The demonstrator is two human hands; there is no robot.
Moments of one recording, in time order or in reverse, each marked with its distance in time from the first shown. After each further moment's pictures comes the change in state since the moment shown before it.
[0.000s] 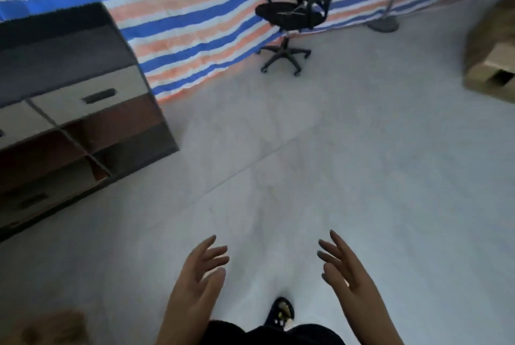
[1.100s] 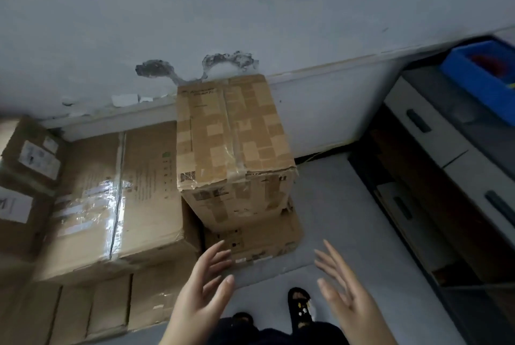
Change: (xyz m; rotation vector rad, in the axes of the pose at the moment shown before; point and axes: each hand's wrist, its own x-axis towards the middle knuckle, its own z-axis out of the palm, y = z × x) left_hand -0.121 -0.022 -0.342 -0.272 1.774 -0.276; right_hand -0.043 -0.092 0.640 -0.605 -2.021 -0.265
